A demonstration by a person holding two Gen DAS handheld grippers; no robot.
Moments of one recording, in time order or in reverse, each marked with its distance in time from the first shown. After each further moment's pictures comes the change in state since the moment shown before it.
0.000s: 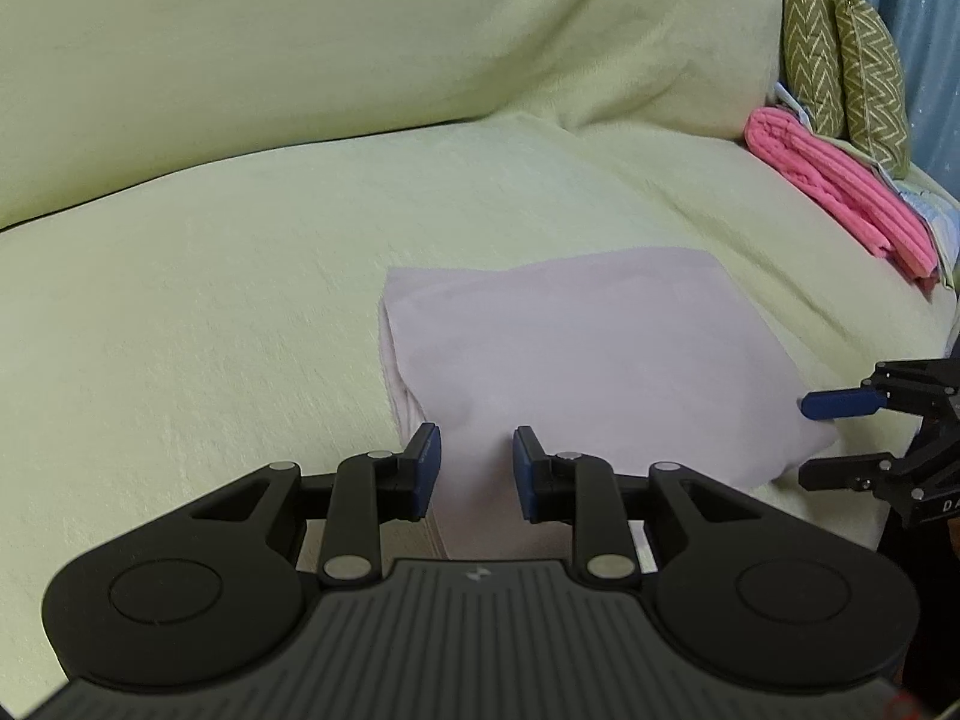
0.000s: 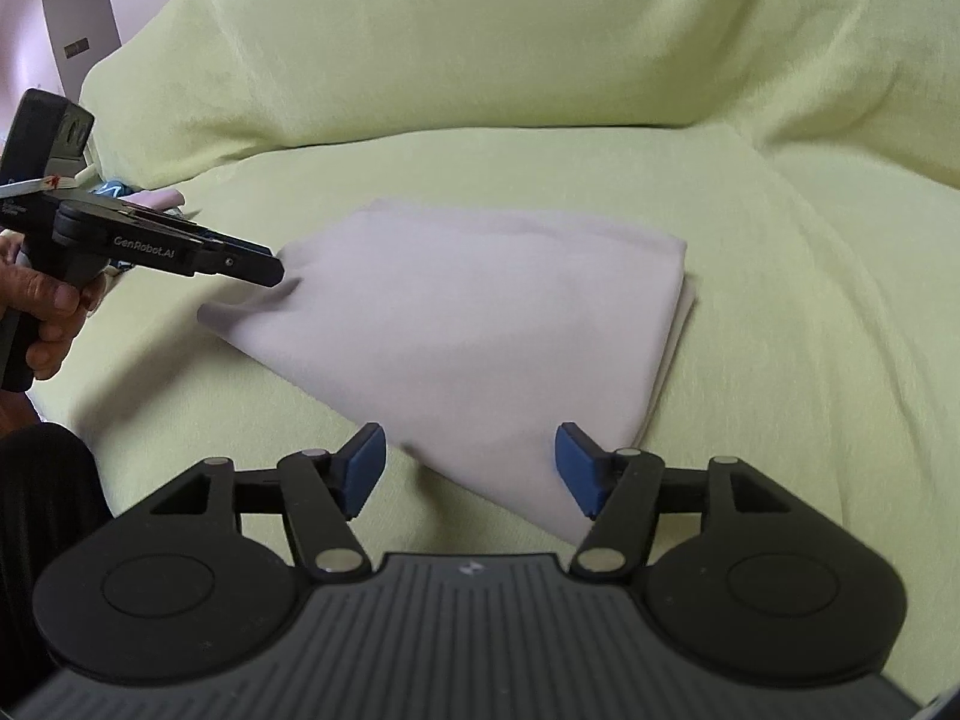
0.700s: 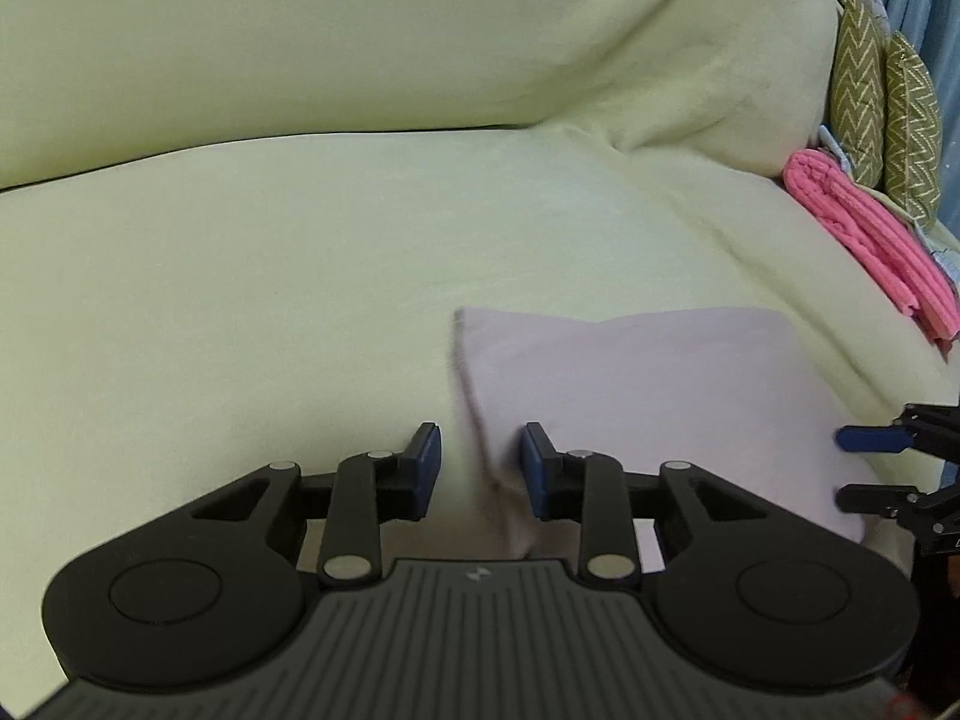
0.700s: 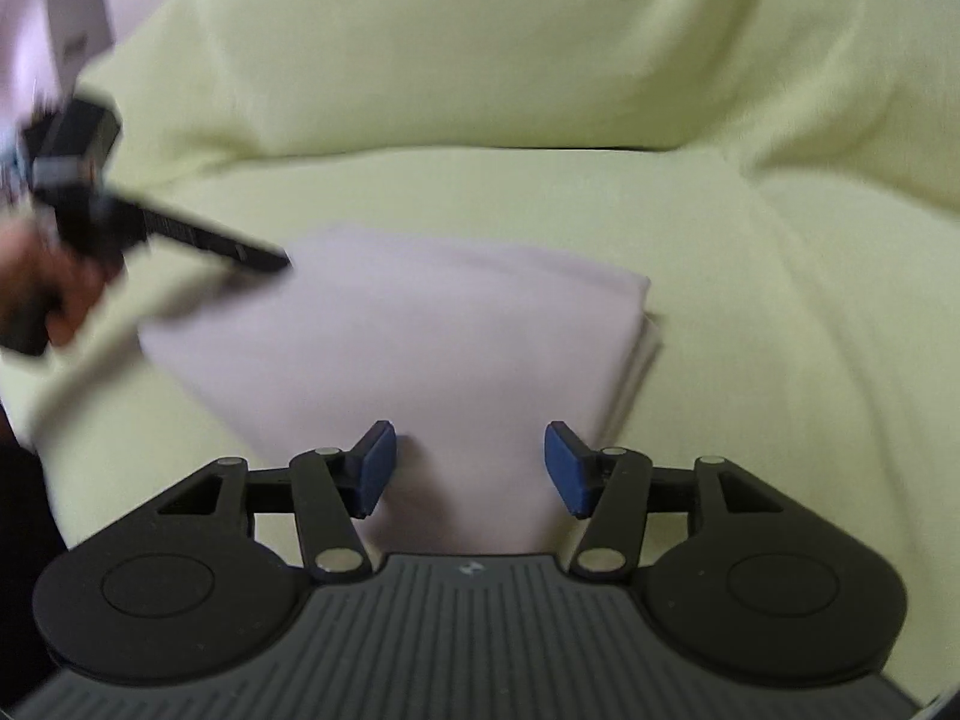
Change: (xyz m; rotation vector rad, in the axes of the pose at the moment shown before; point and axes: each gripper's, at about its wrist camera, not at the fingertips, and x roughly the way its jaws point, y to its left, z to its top) left arm 0.034 0.052 0.021 -0.102 -0.004 -0.006; right arm 0.018 -0.025 0.008 -0.071 -0.042 -0.038
